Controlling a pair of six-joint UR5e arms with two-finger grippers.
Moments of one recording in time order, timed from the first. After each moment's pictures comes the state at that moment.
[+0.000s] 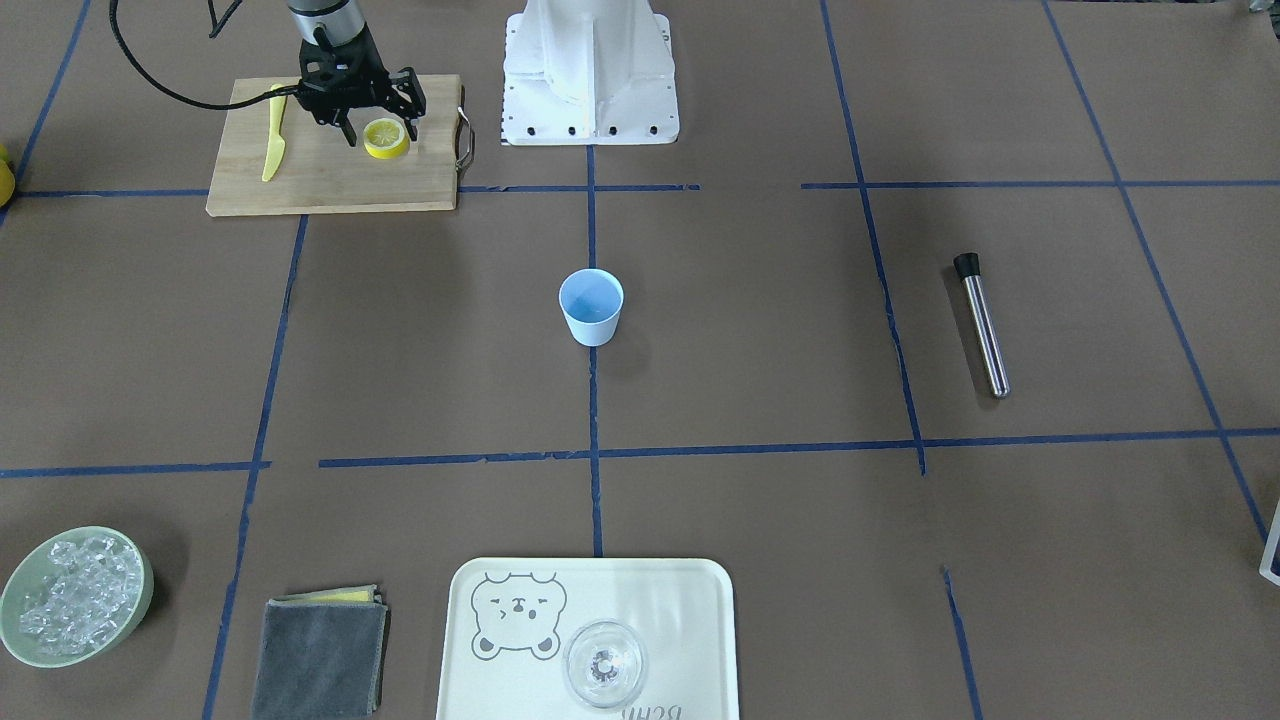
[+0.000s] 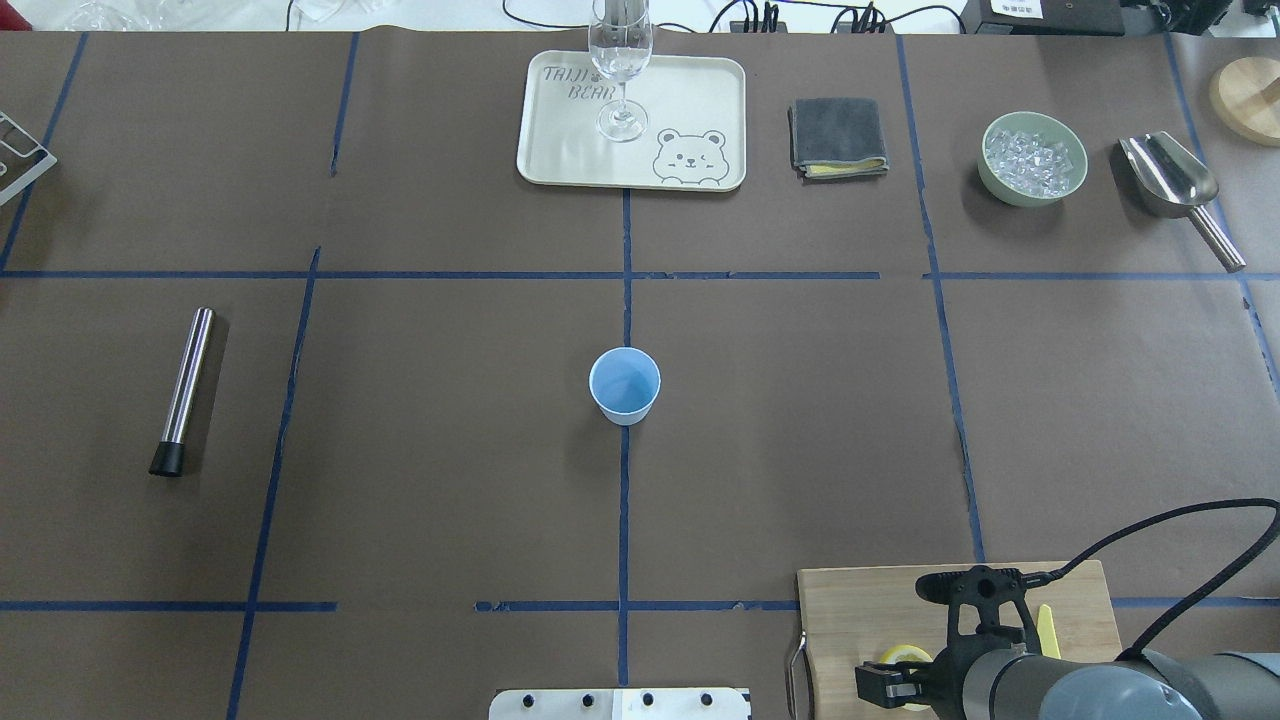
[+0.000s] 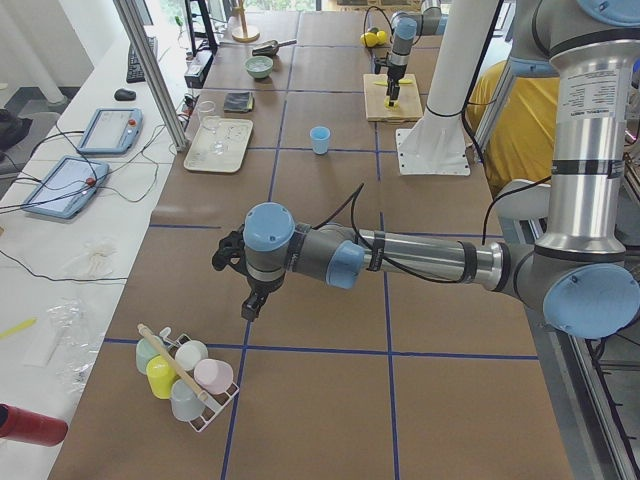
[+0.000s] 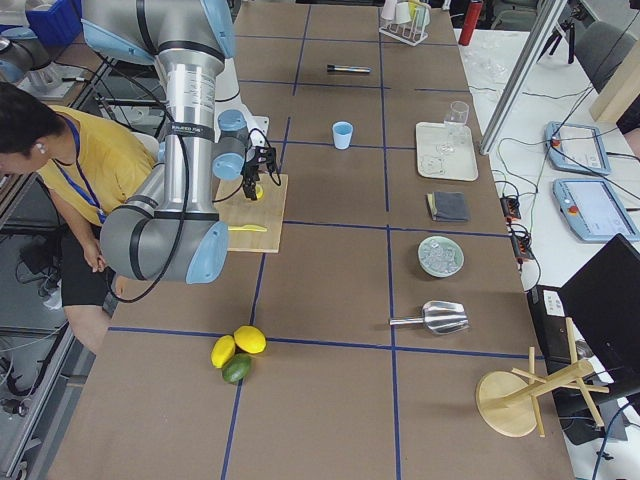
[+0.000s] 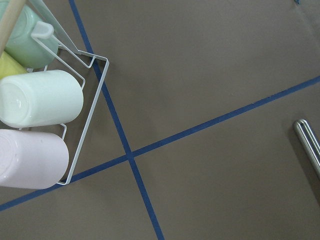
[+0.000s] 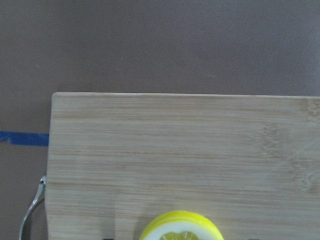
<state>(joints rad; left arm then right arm) -1.55 -1.54 -1.70 -1.77 -2.41 0.15 -0.02 -1.72 2.19 -1.21 1.47 1.55</state>
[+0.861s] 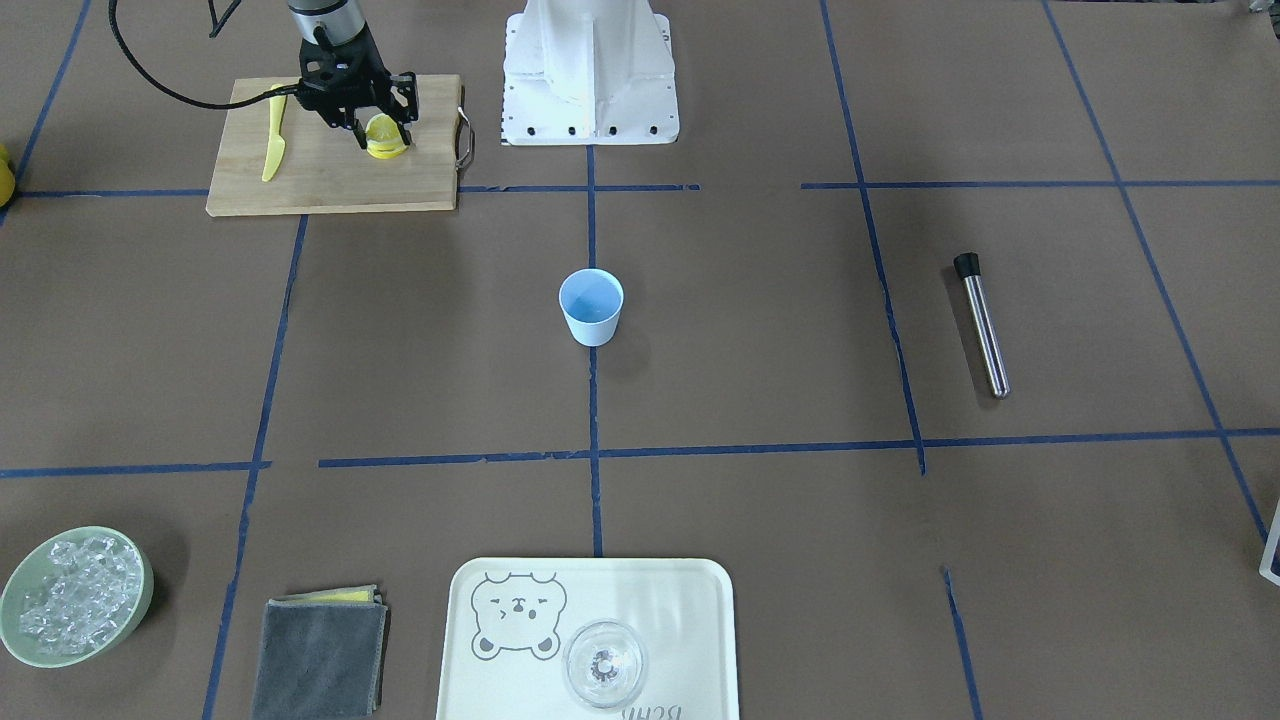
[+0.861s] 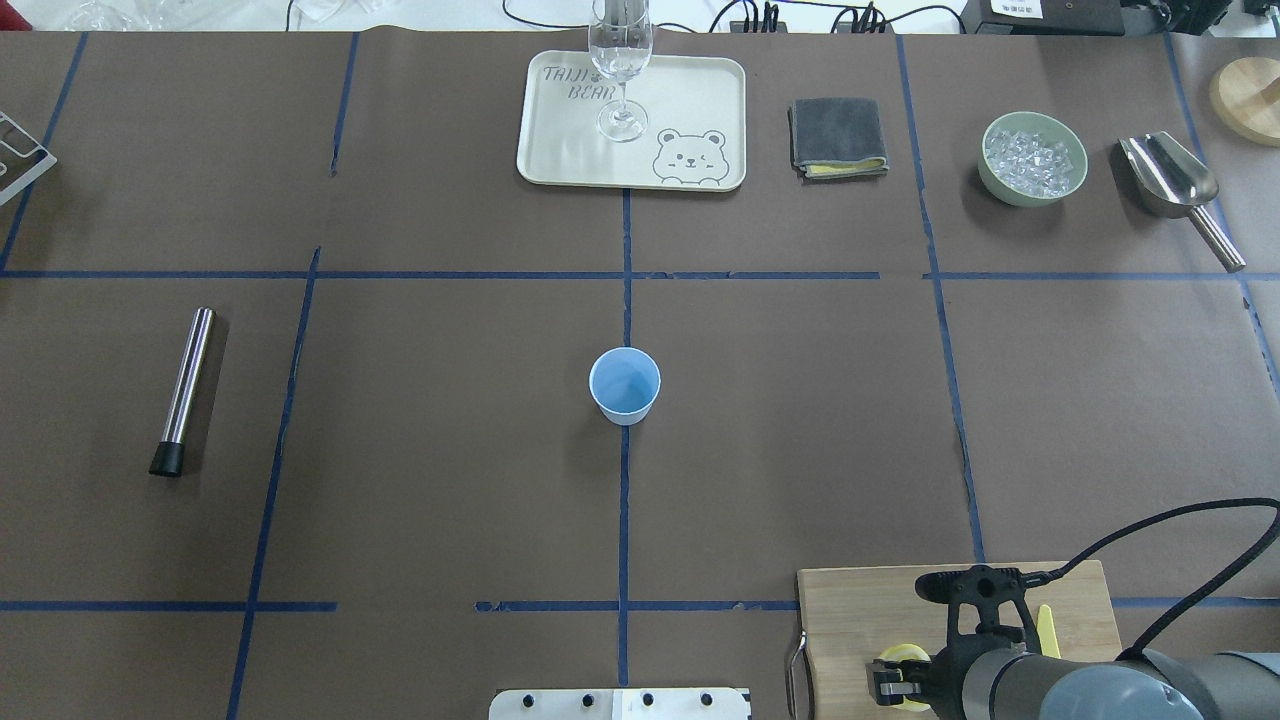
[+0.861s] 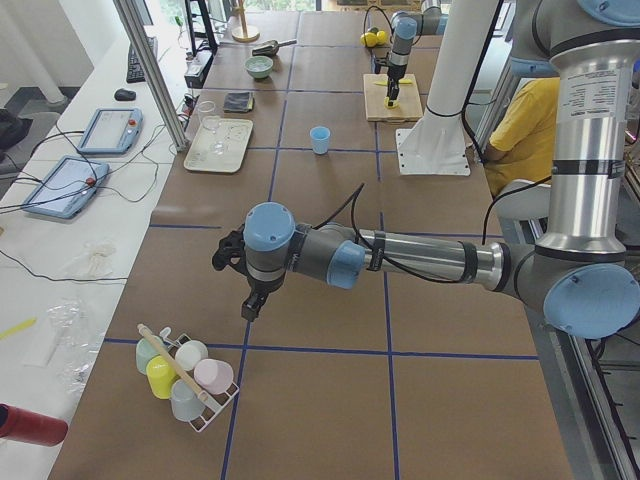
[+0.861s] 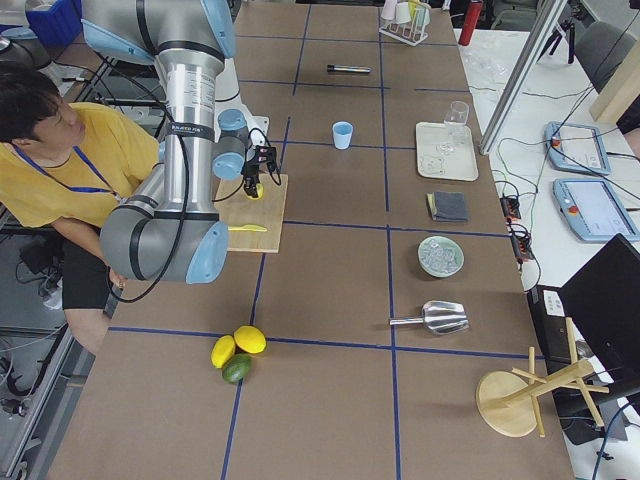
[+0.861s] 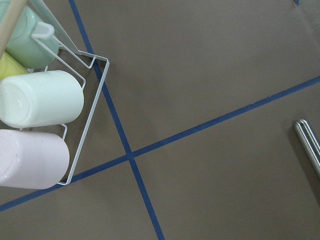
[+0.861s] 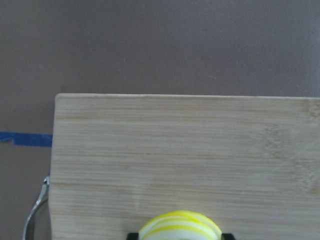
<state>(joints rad) -1.55 -1.54 -1.70 -1.77 -2.41 0.15 -0.02 -1.72 2.19 -1.21 1.47 1.55</state>
